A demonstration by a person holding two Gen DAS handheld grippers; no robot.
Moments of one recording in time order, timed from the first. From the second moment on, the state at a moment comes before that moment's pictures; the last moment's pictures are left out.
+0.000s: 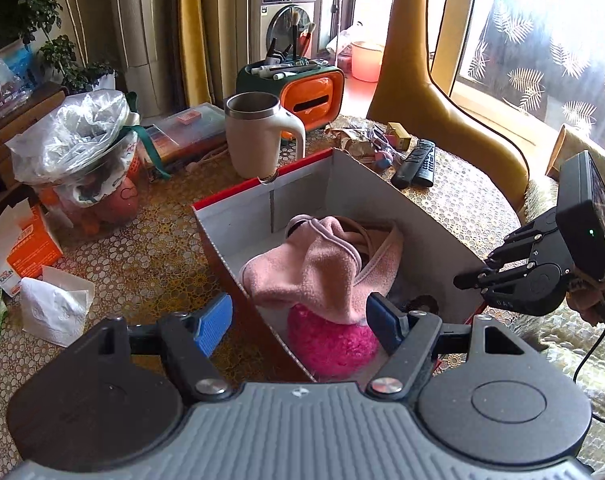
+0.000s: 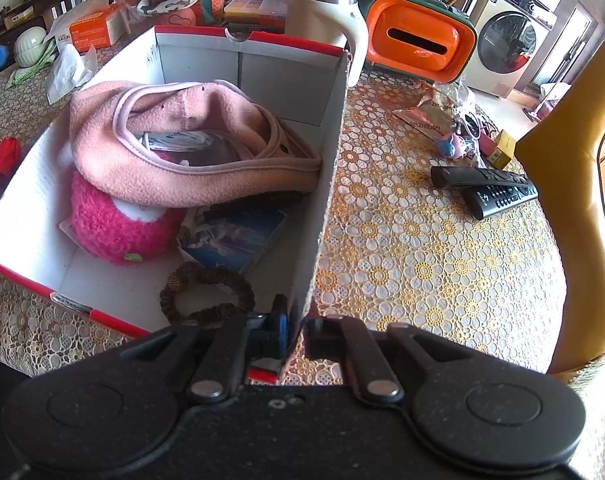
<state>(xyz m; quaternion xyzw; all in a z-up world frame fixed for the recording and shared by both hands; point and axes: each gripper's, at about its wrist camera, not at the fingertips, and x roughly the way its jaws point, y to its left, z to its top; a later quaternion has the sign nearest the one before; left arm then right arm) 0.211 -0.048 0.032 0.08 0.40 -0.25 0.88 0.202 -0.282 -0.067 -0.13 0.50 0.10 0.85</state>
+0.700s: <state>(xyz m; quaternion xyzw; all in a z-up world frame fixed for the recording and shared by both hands) 0.150 0.069 0.024 0.07 0.43 -0.15 0.89 0.198 -0.280 -0.066 -0.15 0.50 0.10 0.85</state>
